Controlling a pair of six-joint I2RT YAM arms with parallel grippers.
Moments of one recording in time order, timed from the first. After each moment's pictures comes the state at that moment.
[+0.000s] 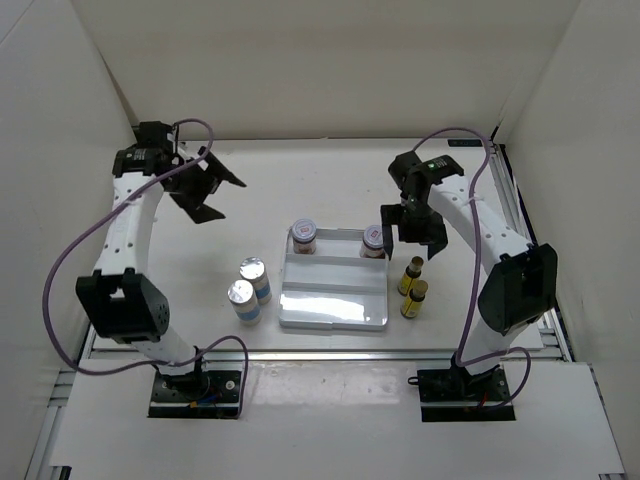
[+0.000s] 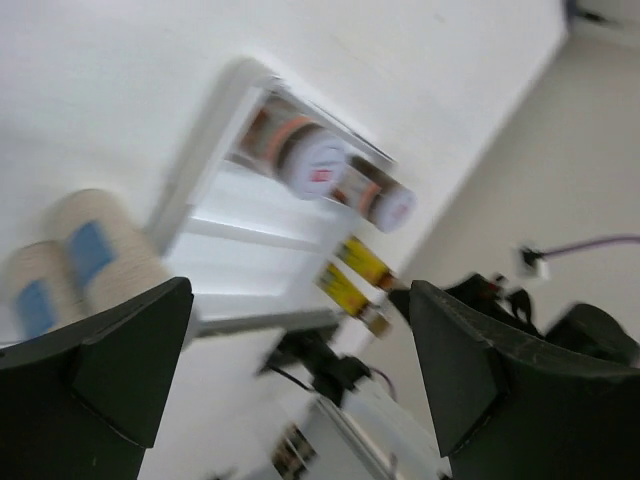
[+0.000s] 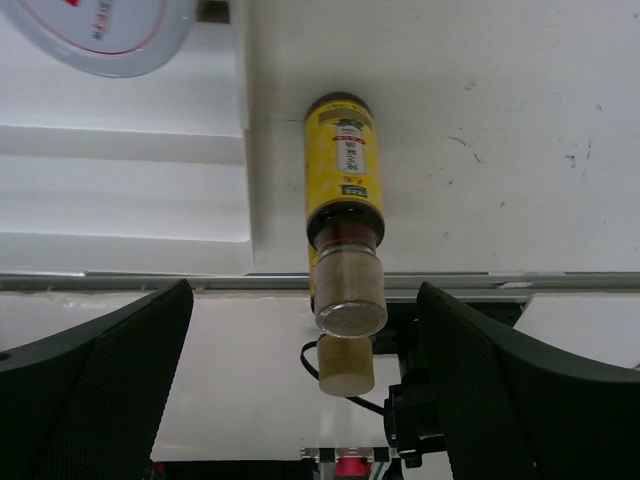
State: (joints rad) left arm 0.05 1.64 1.67 -1.08 0.57 -0.78; right arm 0.45 1.69 1.60 -1.39 0.02 0.38
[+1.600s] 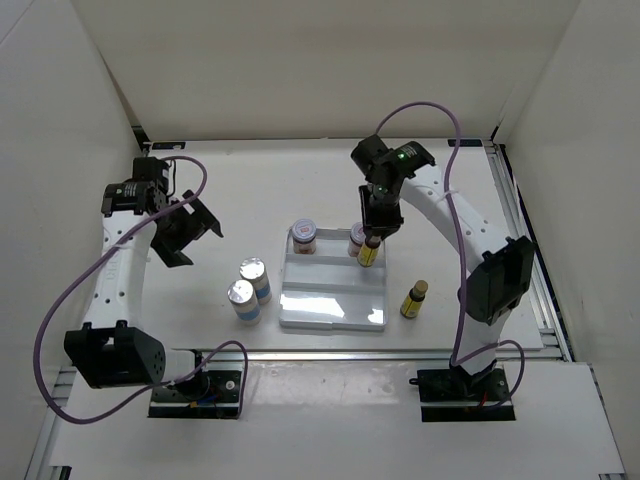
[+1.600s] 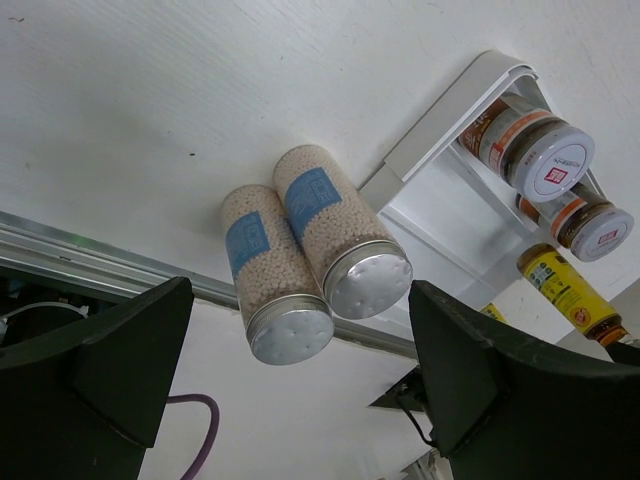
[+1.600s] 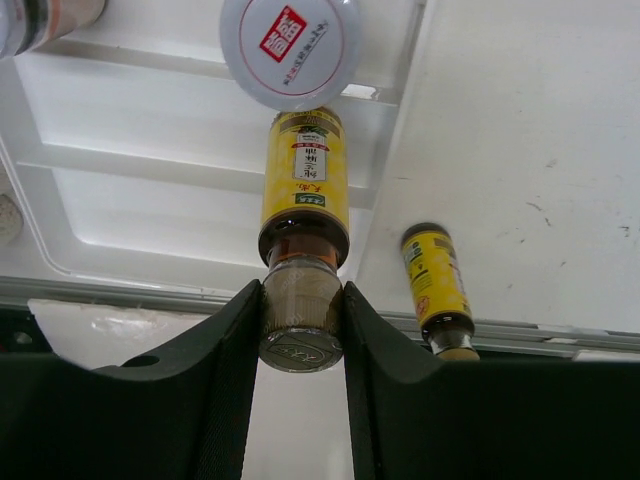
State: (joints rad) left arm 0.05 1.34 1.43 -1.31 0.14 -0.66; right arm 0.62 1.81 1.88 -1.40 0.07 0.50
